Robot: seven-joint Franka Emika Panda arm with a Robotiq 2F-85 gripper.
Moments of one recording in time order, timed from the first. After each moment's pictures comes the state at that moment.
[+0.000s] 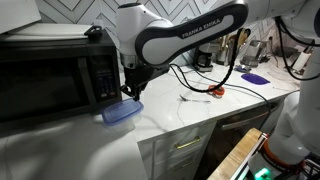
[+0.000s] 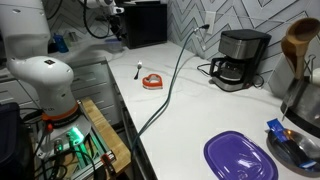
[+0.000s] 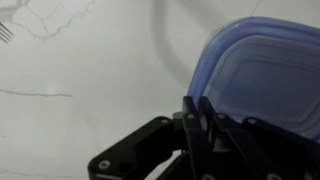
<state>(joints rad) 0.40 0.17 0.32 -1.81 -0.22 2.03 0.68</state>
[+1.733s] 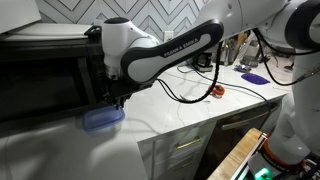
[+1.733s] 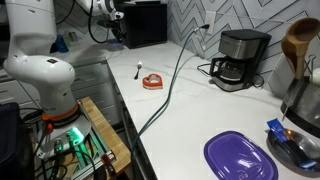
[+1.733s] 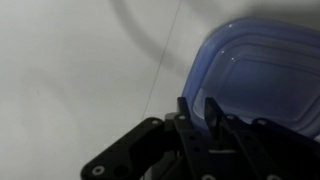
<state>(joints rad) 0.49 0.34 0.29 -1.70 -0.27 2.18 0.85</state>
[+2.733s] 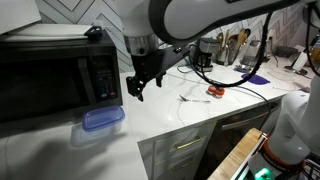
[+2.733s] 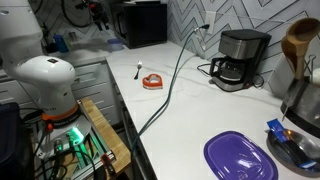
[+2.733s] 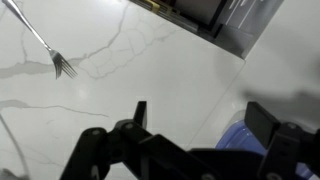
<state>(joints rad) 0.51 -0.01 0.35 -1.81 -0.20 1.72 0.71</state>
